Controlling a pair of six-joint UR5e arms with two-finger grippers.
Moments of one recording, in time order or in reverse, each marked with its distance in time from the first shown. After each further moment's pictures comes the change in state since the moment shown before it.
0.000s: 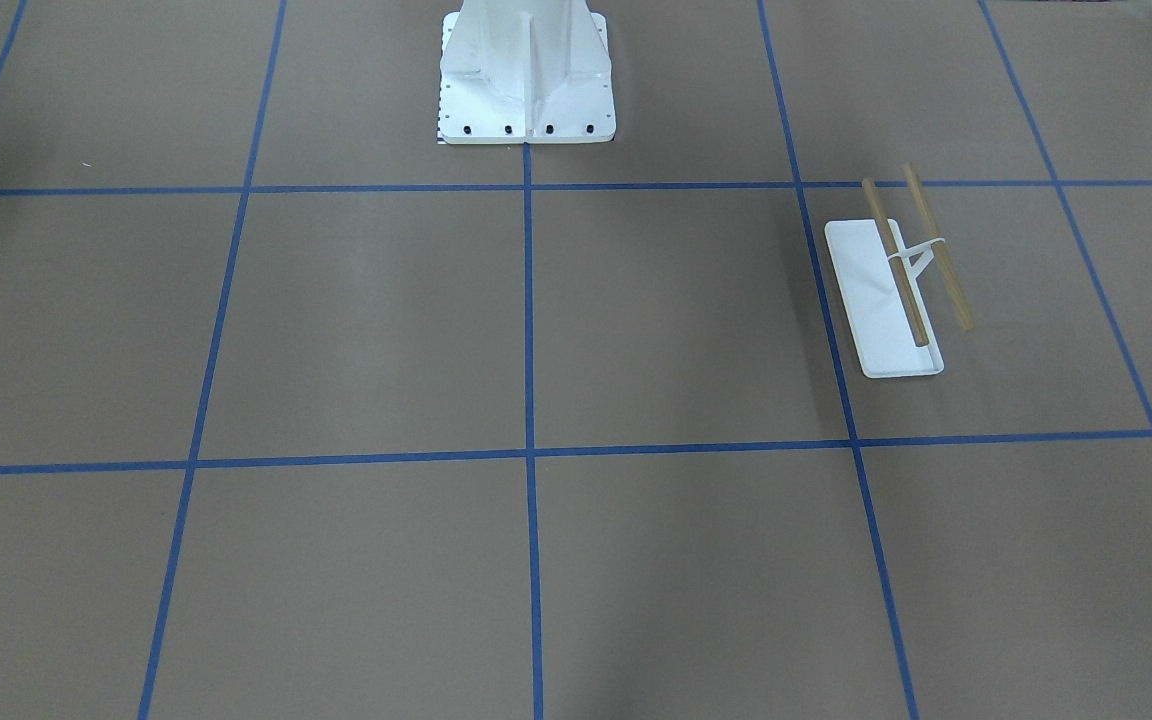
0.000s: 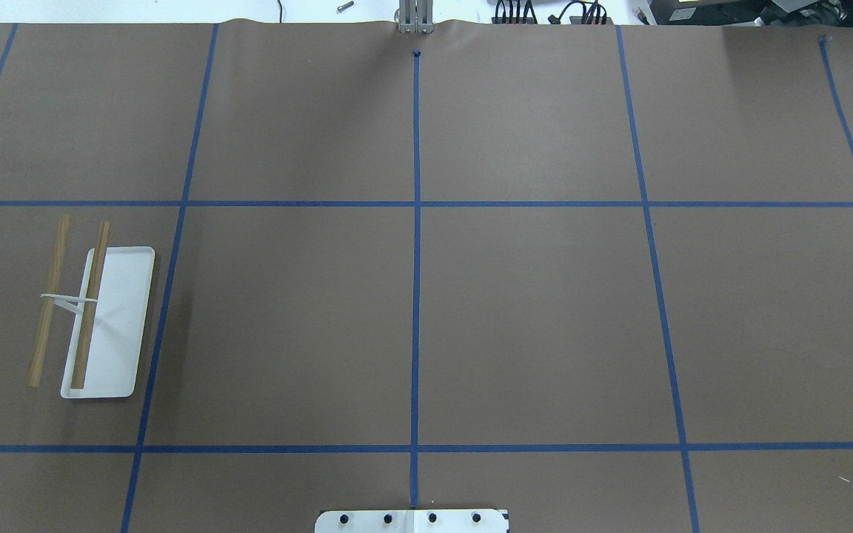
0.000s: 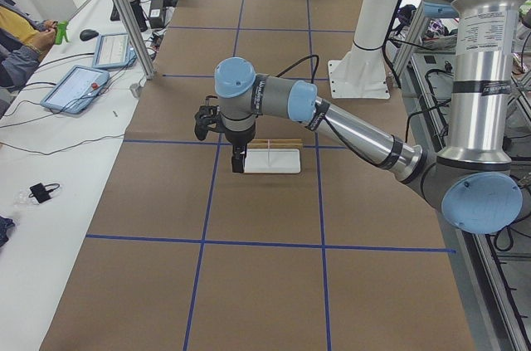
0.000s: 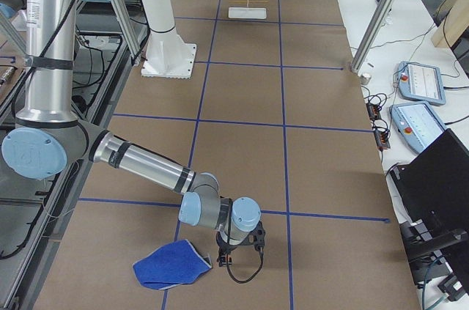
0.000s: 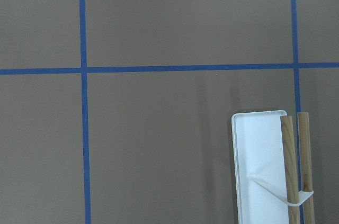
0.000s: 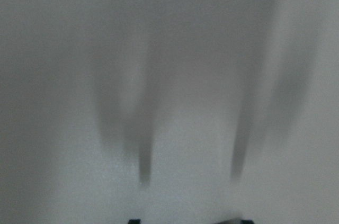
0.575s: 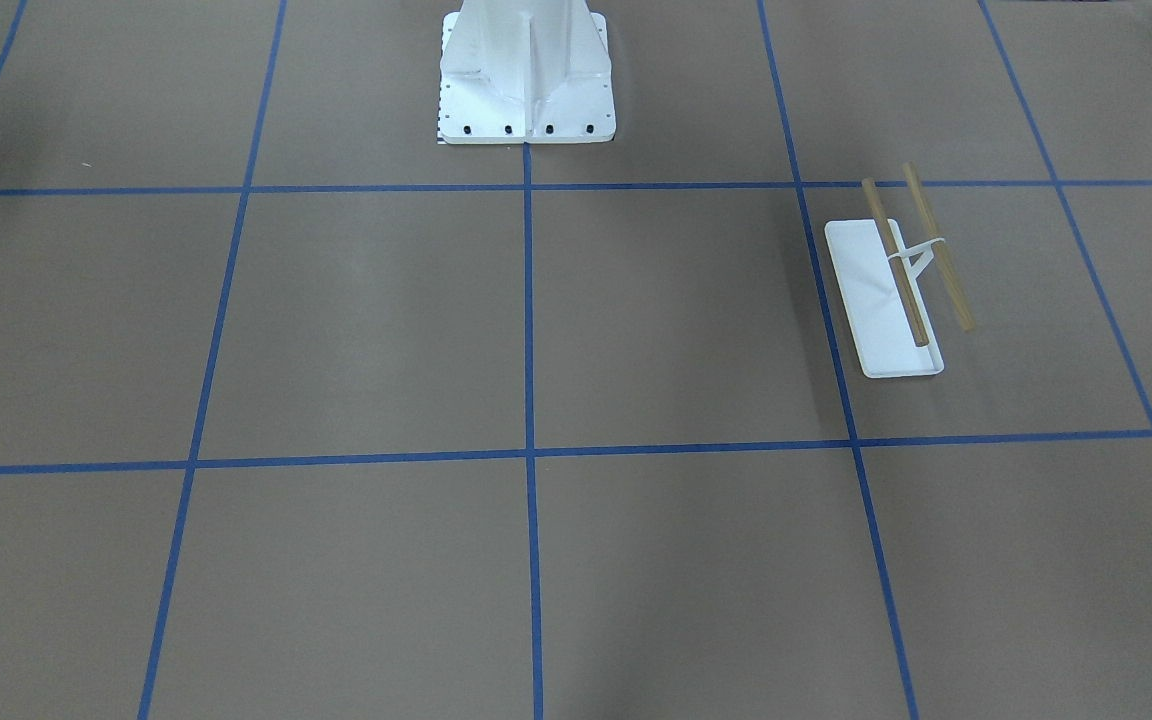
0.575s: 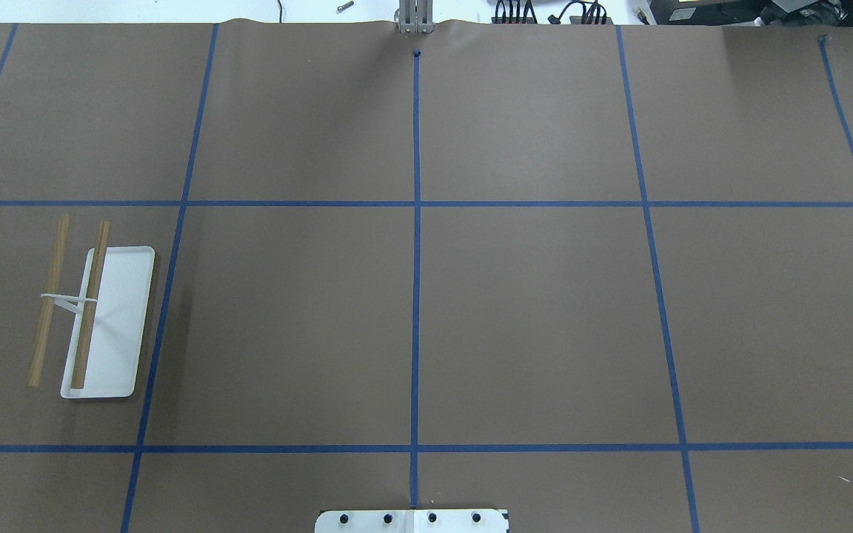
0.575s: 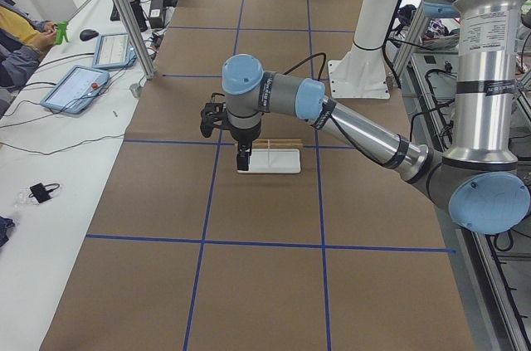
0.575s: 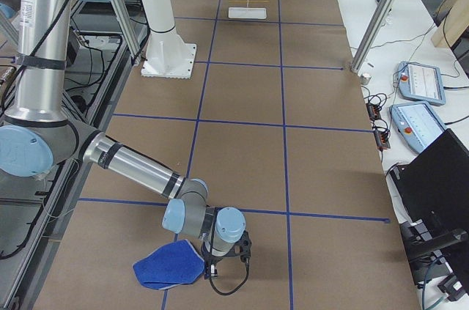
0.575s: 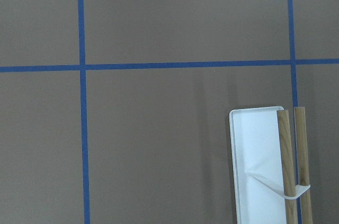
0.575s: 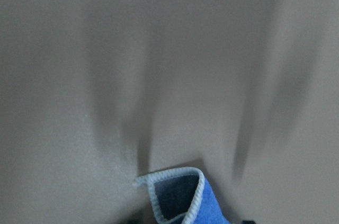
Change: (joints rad) left arm 0.000 0.027 -0.040 -0.001 0.000 -0.001; right arm 0.028 -0.065 -0.007 0.008 -0.035 -0.065
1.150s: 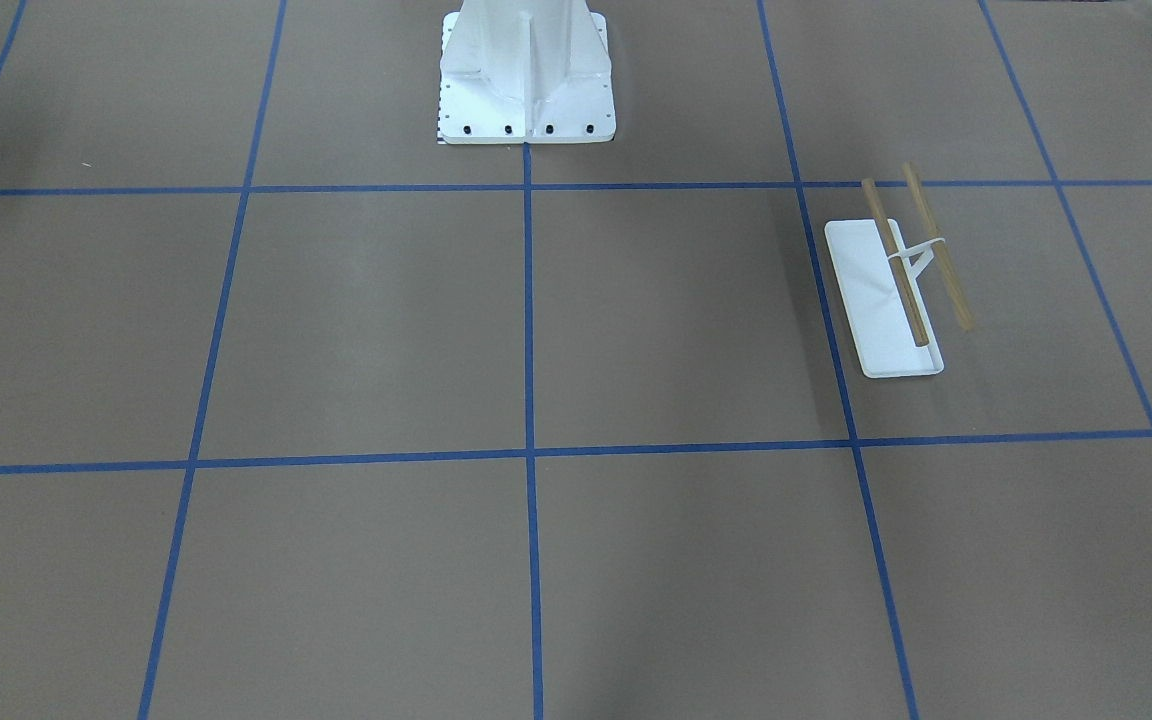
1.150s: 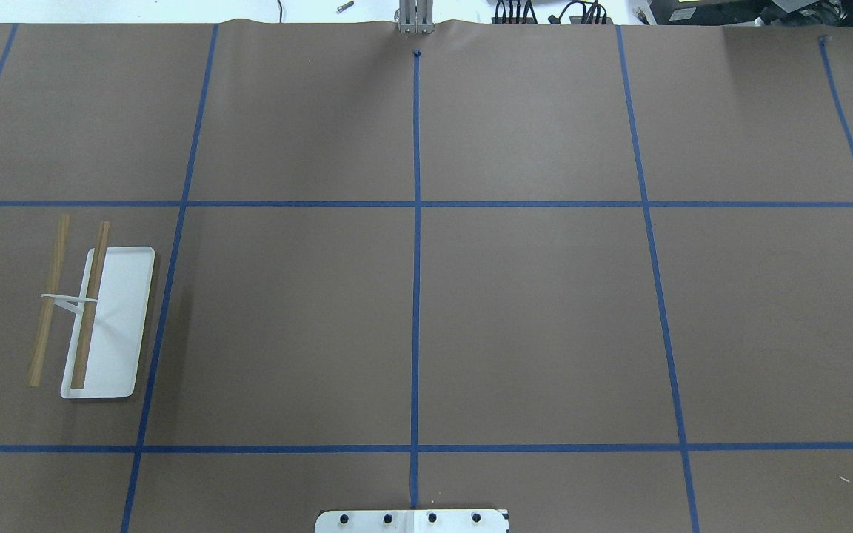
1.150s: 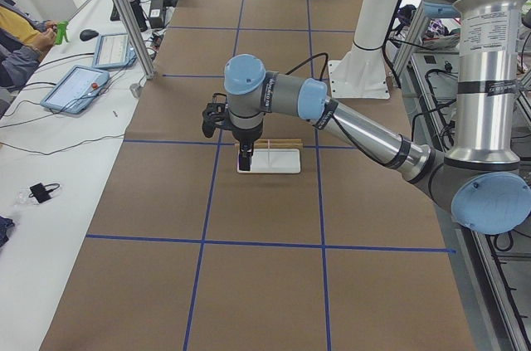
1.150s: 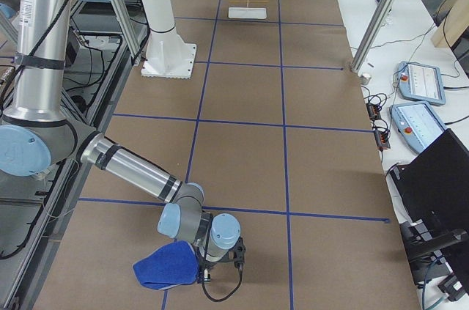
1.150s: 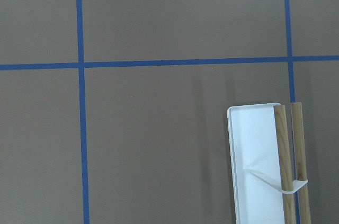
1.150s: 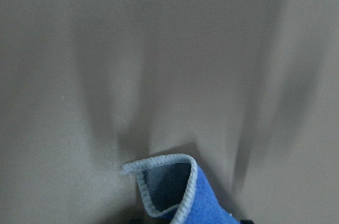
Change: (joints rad) left arm 0.000 0.008 -0.006 0.000 -0.001 0.000; right arm 0.000 0.002 -0.032 0.001 0.001 0.008
